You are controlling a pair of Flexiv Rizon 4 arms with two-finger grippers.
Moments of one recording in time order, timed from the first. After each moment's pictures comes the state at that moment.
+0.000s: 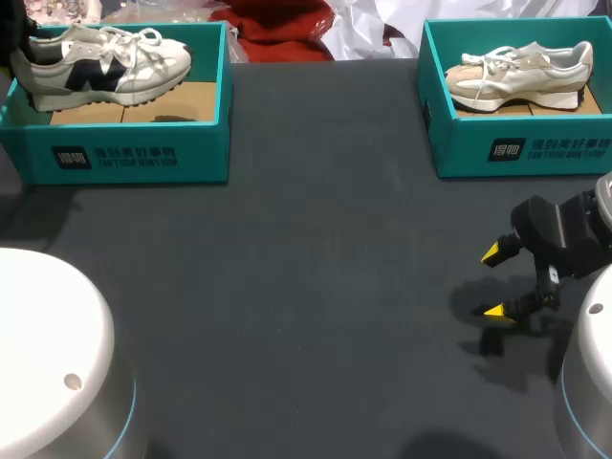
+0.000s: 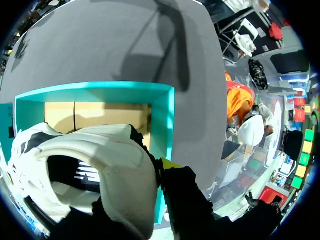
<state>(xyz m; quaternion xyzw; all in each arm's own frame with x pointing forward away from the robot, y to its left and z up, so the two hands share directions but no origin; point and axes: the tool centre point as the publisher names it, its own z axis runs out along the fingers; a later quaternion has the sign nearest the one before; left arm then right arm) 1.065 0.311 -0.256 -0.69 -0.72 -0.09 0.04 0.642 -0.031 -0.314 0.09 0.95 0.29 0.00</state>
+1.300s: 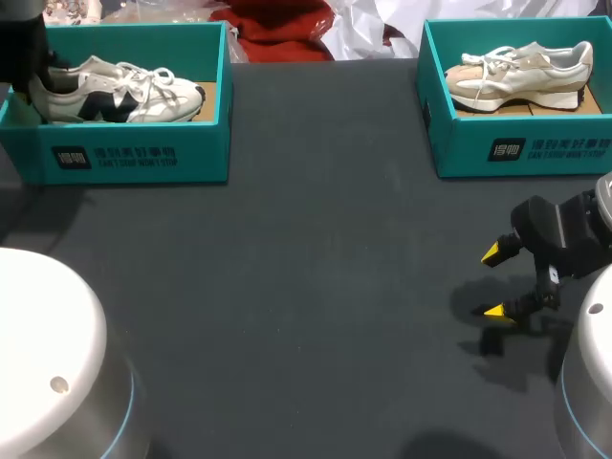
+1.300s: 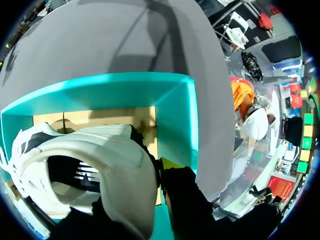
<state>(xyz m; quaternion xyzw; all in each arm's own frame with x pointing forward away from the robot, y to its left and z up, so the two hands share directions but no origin) 1.062 0.300 -0.311 -0.72 -0.69 -0.08 0.06 0.642 -0.031 -0.314 0.09 0.95 0.29 0.00</state>
